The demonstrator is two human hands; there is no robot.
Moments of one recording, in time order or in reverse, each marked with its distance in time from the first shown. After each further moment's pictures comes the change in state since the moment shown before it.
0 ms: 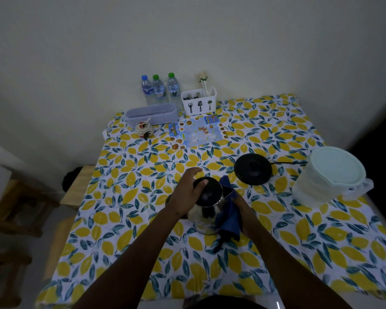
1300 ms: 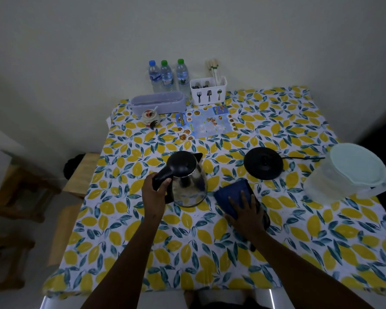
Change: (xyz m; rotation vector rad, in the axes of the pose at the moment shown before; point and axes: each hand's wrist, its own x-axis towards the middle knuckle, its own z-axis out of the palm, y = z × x) left_hand -0.035 -0.107 -0.041 -0.322 0.581 -0.215; right_hand 0.003 0.043 -0.006 -1.875 0.135 0.077
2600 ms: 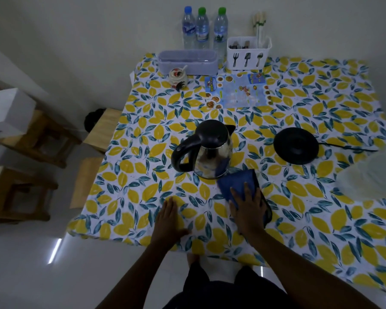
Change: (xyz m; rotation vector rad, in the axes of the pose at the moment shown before) left_hand -0.132 -0.132 -0.049 0.845 -0.621 -0.214; right_hand -0.026 -0.054 0.051 -0.021 0.131 -0.046
